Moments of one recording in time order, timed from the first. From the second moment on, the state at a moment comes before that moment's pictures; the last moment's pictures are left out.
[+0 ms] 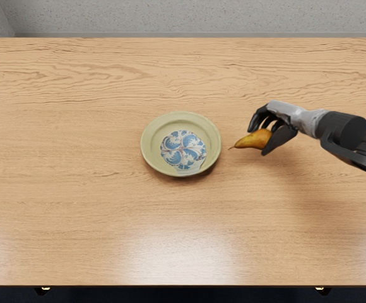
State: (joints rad) left arm -0.04 0.00 0.00 -0.08 -0.17 -0.06 0.15; right arm 0.85 -0.68 0.54 1.47 -1.00 0.13 -0.42
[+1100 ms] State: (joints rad) left arm -0.04 0.00 0.00 -0.08 -0.17 -0.06 0.15; right arm 0.98 -0.33 0.53 1.29 -0.93 0.16 -0.41
